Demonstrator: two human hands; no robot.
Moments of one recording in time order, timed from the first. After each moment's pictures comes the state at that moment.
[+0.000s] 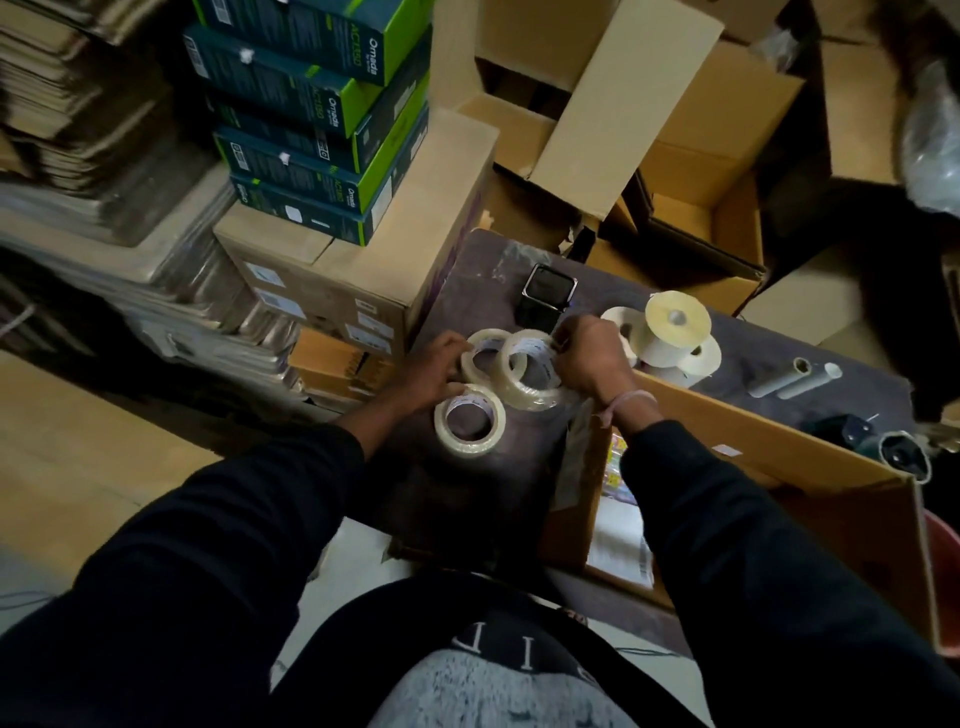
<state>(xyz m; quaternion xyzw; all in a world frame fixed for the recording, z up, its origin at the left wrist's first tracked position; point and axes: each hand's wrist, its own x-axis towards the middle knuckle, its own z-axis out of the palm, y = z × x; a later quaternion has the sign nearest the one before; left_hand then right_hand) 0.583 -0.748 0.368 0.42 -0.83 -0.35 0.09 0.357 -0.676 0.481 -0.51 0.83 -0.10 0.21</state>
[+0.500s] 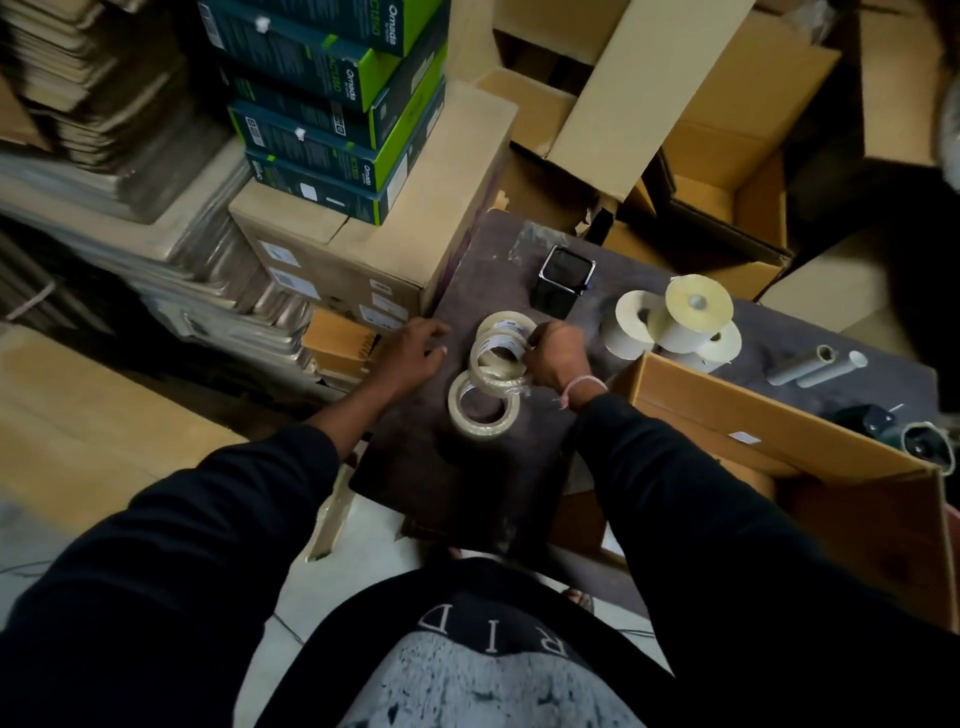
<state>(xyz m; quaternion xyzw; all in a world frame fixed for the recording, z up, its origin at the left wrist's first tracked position) 0.617 -0.744 0.381 0.52 -0.77 -0.33 0.15 0.395 -0.696 0.421 -0.52 0.81 -0.07 0.26</state>
